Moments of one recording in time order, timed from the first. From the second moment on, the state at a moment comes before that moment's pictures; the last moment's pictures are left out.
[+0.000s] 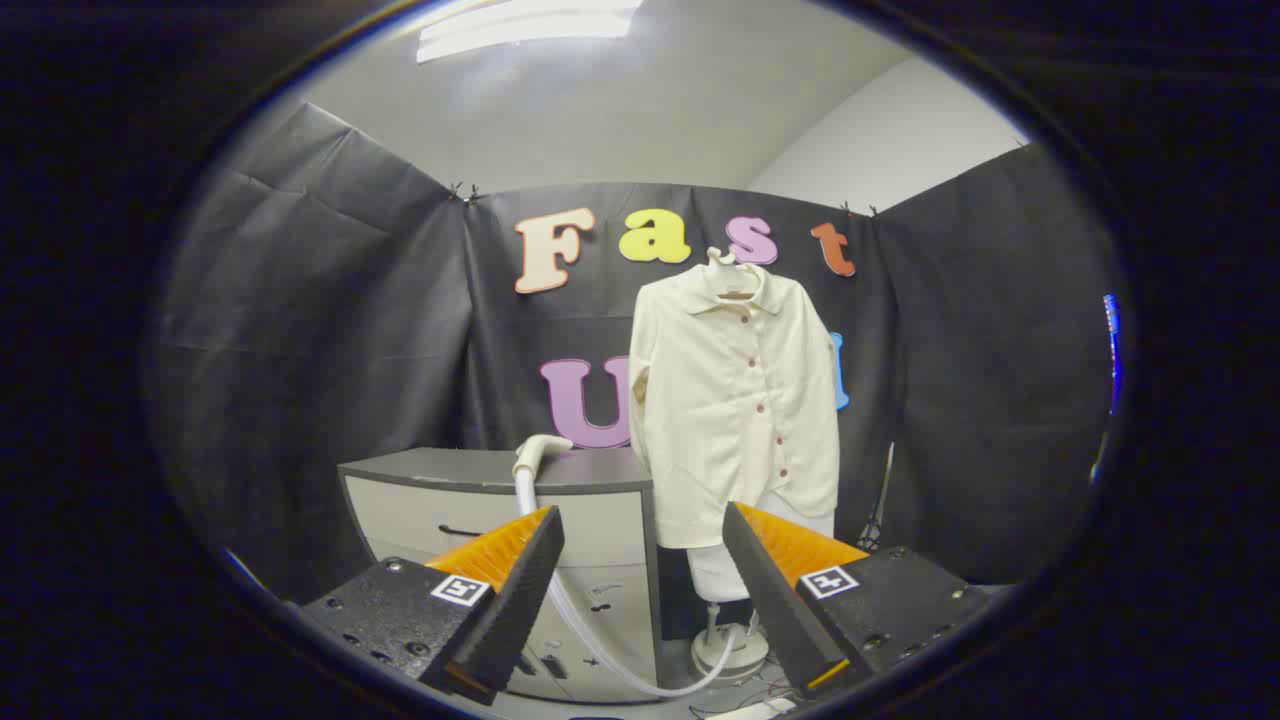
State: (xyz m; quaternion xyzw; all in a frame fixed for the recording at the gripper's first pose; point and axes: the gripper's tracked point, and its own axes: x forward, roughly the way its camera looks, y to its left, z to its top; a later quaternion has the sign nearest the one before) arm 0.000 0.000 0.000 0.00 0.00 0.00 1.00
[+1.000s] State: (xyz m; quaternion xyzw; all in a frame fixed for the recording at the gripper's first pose) arm 0.013 -0.002 0.000 0.01 0.00 -0.01 1.00
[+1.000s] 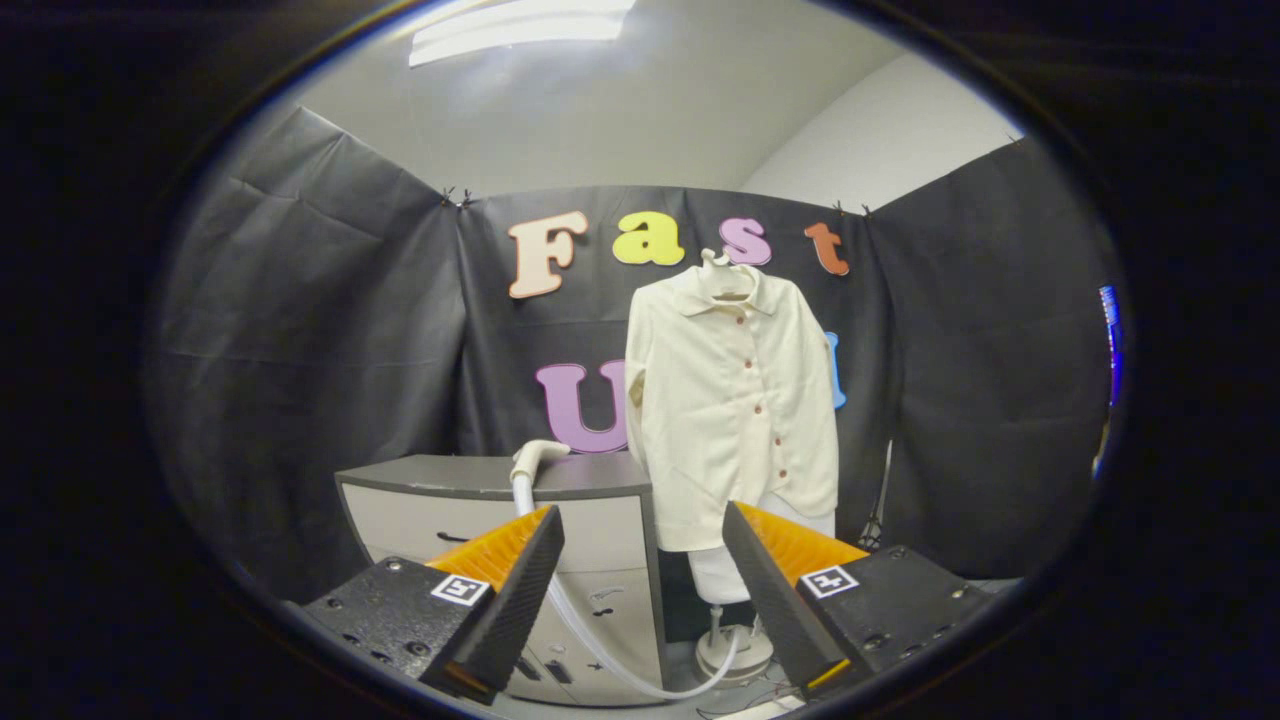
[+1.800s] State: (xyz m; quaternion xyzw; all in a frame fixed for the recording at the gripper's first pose) arm 0.168 0.069 0.034 0.02 0.05 0.06 1.00
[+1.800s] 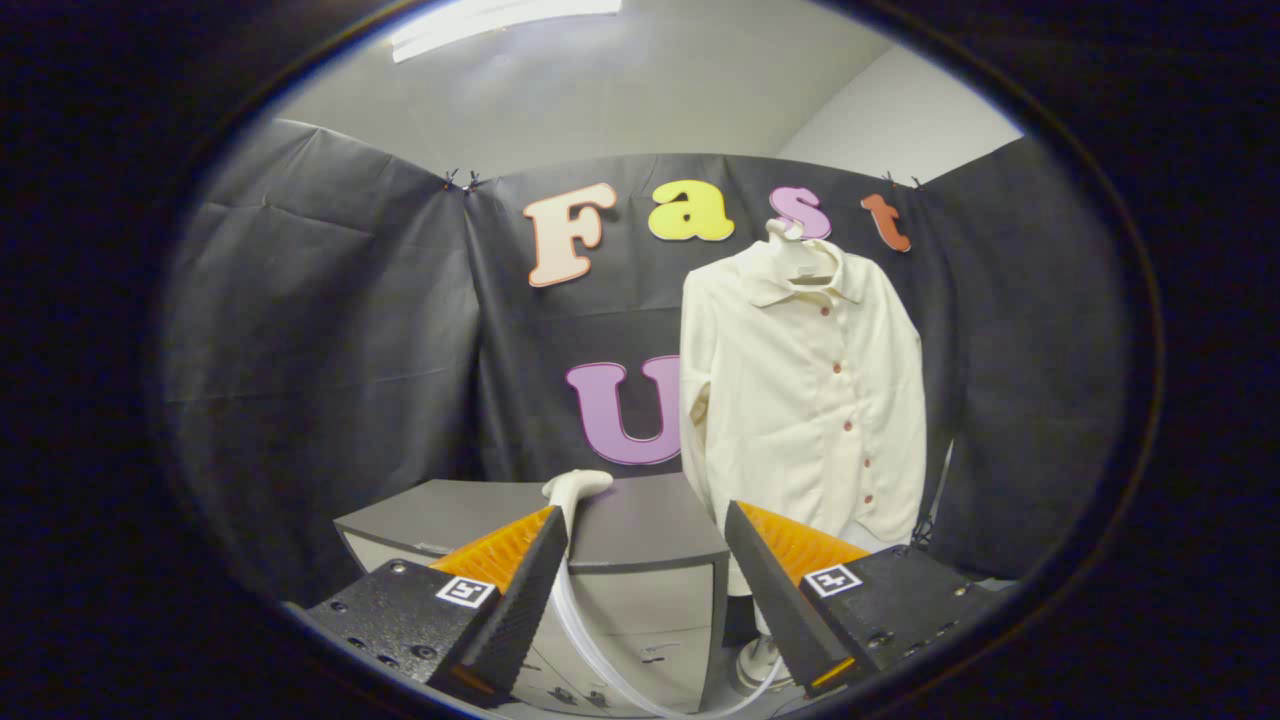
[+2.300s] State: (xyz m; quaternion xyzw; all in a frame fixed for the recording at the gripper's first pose) arm 0.284 0.170 0.003 0.03 0.14 0.13 0.98
